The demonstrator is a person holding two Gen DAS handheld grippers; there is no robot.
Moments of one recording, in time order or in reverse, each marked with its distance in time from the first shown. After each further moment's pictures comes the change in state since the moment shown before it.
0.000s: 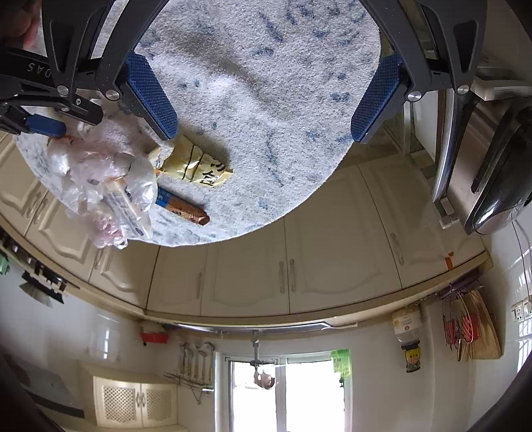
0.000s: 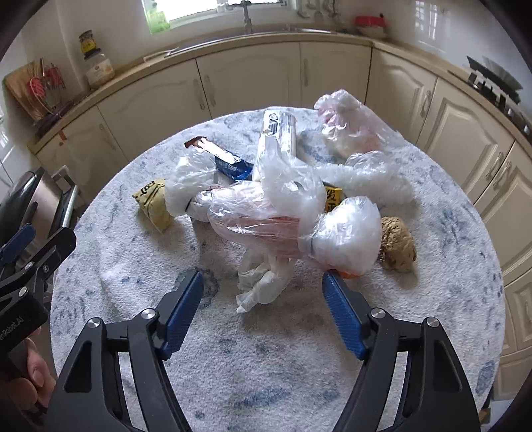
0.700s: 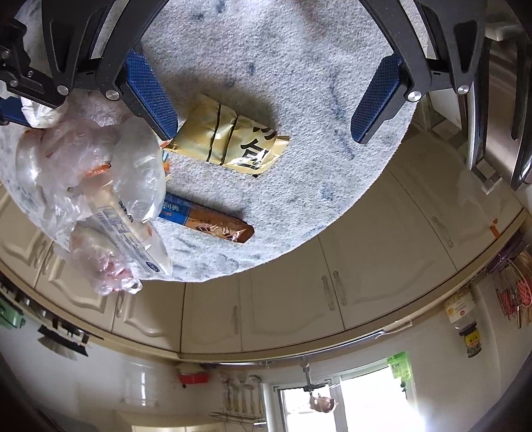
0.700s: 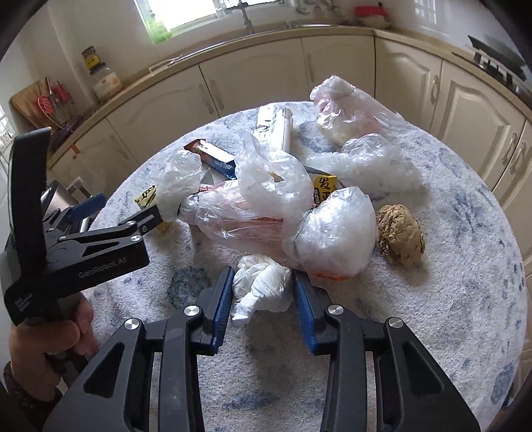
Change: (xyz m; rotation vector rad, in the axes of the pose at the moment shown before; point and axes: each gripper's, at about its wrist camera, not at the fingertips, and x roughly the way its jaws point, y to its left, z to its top) left arm 0.181 -0.053 0.100 0.207 0.102 -0.084; right arm 0.001 -0.028 -0.003 0.043 -0.008 0.113
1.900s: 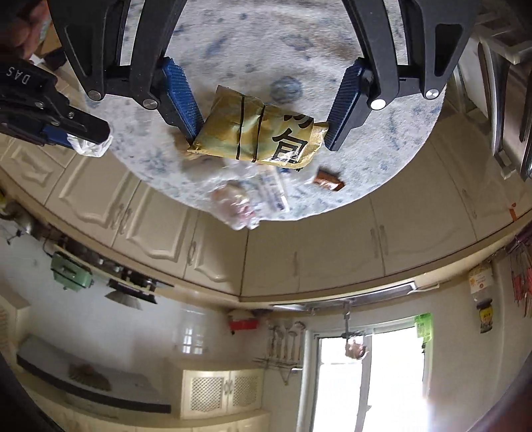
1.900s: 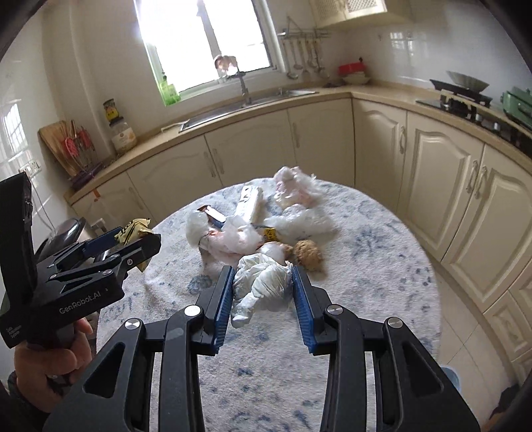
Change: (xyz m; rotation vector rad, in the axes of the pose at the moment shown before) left arm -0.033 -0.035 0.045 -0.003 -0.237 -0.258; right arm -0.176 -0.039 -0.046 0.015 -0.288 -0.014
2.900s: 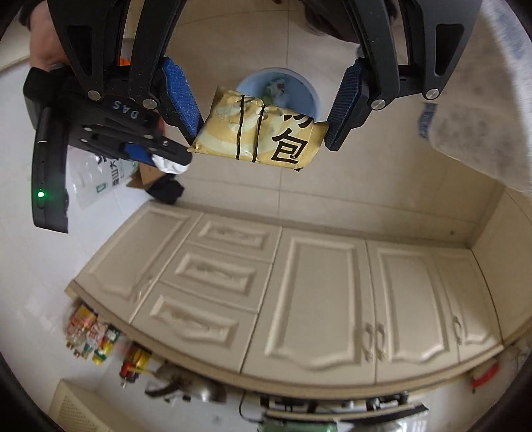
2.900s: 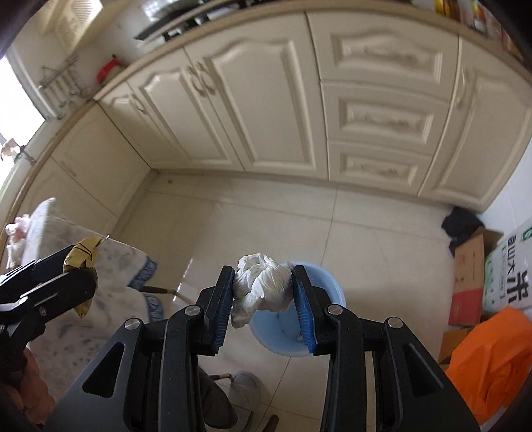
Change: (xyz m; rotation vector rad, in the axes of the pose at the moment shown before) left arm 0.184 -0.403 -0.057 0.458 0.506 -0.638; right arm -0.113 -0.407 -0.206 0.672 0.130 -0.519
